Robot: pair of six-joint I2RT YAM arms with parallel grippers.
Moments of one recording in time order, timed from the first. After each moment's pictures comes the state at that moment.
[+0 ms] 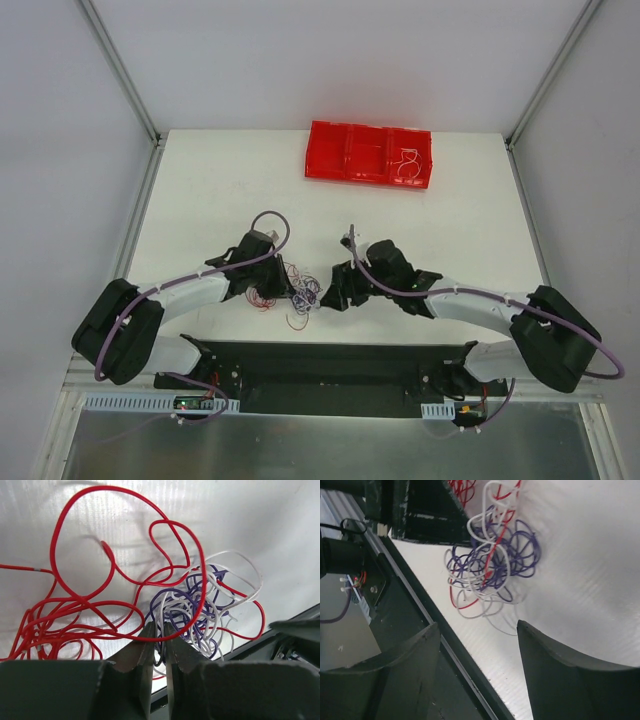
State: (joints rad) left arm -0.57 1.32 0.54 -0.18 0.27 -0.82; right arm 0.84 1.32 0.57 0.12 -0.37 0.51
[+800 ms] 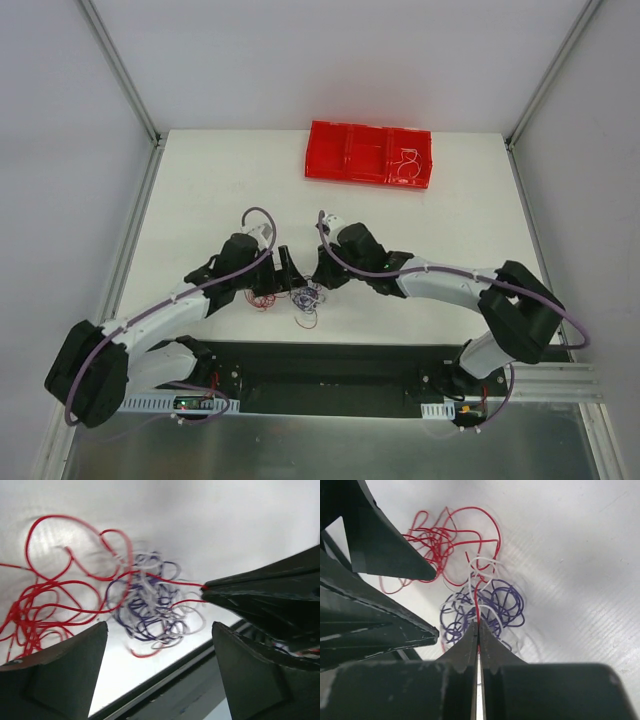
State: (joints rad) left arm -0.57 1.10 0.47 -0.15 0.28 -0.80; right arm 0.91 1.57 0.84 0.06 -0.19 0.42
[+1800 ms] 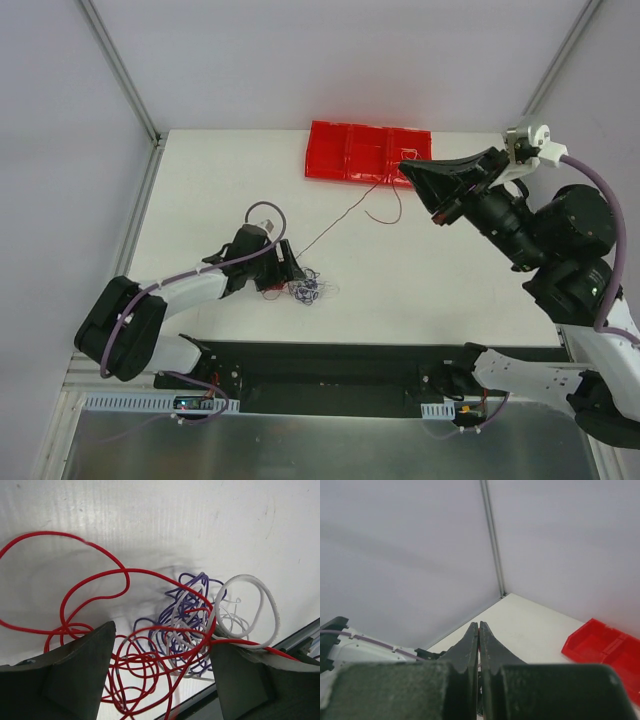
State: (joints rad) left arm -0.51 1.37 0.55 -0.04 0.23 -0.78; right arm 0.89 0.93 1.51 -0.33 0.01 0.21
